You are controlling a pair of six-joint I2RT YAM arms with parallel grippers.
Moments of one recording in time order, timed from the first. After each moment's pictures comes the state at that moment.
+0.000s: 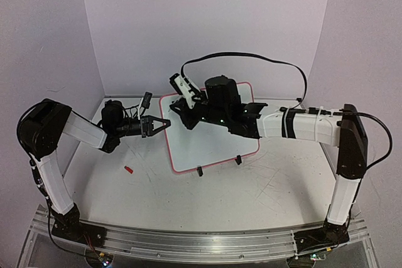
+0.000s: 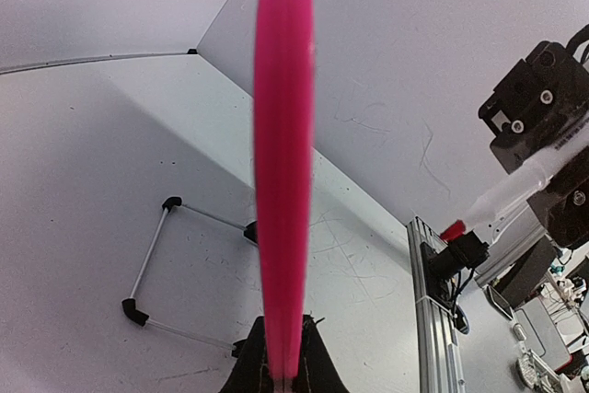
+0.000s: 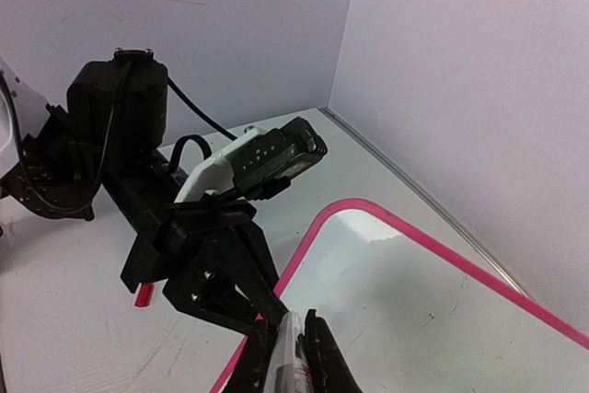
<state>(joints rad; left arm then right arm) -0.39 1.82 0.80 0.94 0.94 -0.52 0.96 1.90 1.53 0.12 -0.01 -0.15</state>
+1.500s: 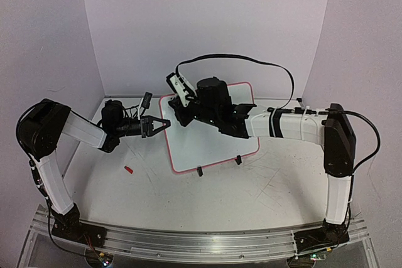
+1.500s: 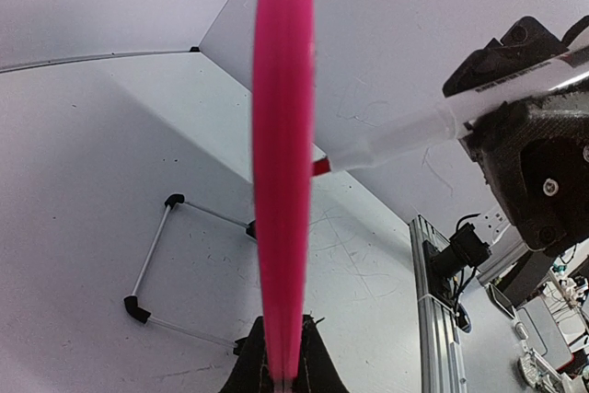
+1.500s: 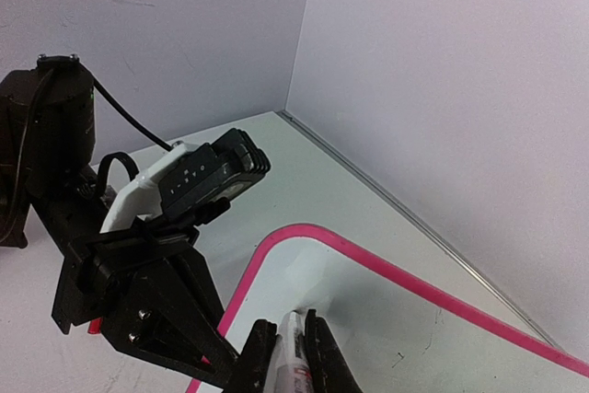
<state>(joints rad) -0.39 1.82 0.80 0.92 0.94 -0.50 0.96 2.01 1.63 0.16 0.11 -0.16</state>
